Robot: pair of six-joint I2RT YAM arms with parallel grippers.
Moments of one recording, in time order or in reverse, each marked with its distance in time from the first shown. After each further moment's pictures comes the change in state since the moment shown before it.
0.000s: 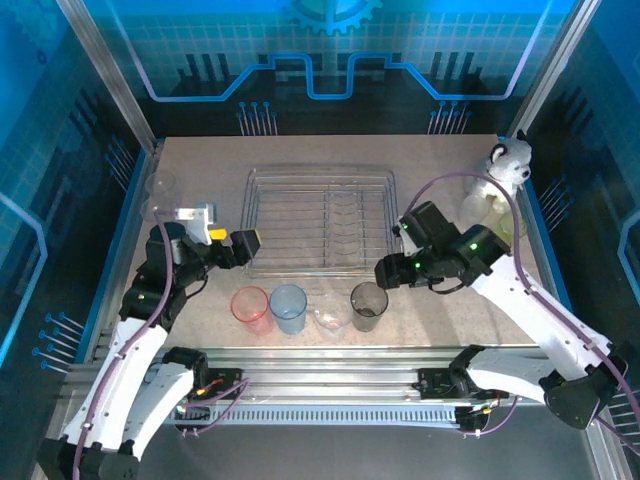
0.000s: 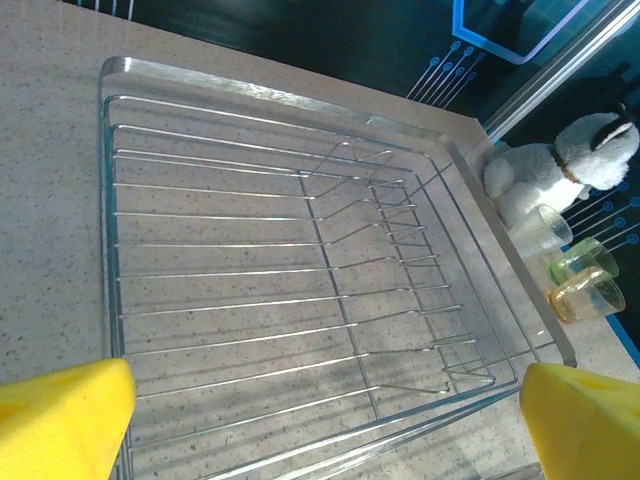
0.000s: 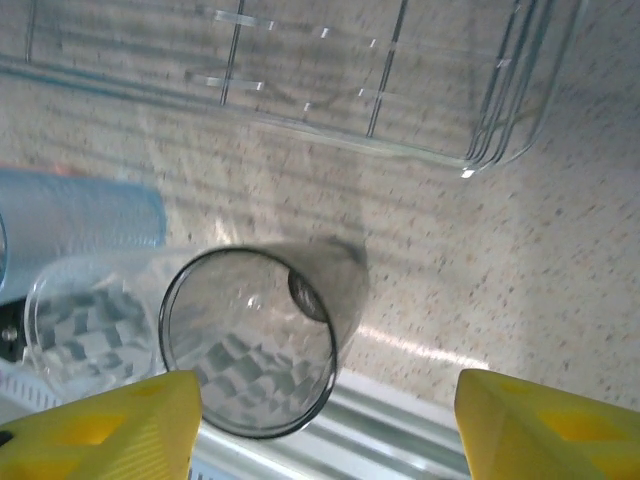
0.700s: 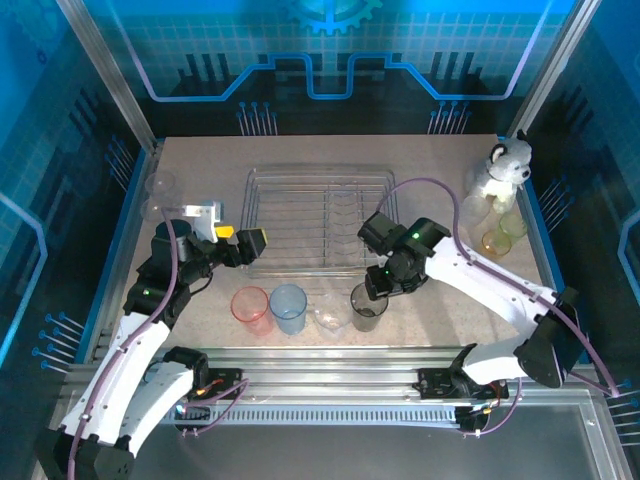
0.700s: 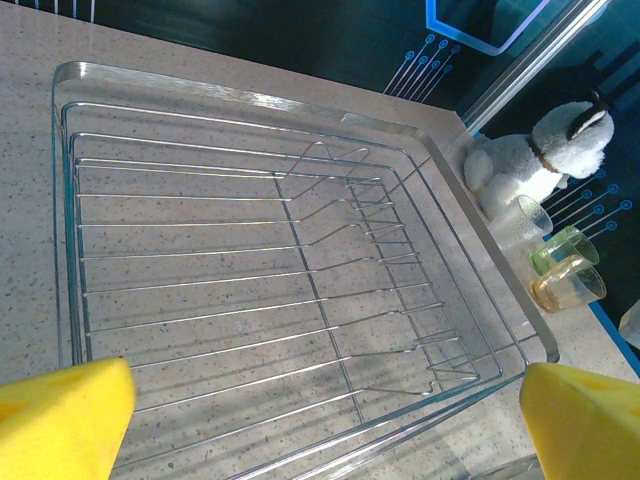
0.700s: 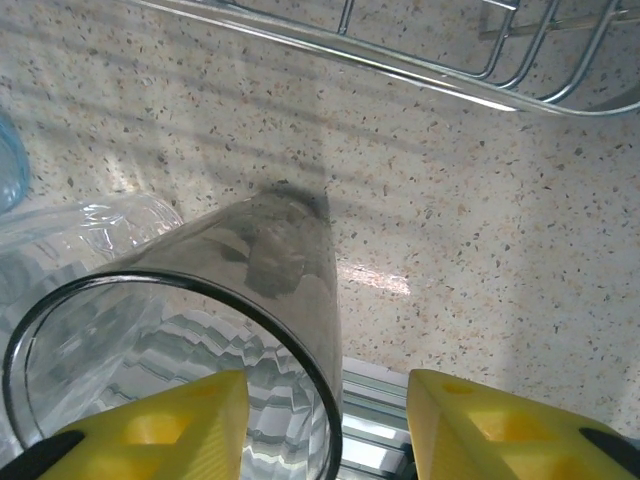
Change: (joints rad) left arm -0.037 0.030 0.000 0.045 0.006 0.005; right arm 0.113 0.253 0.000 -0.025 0.091 0.040
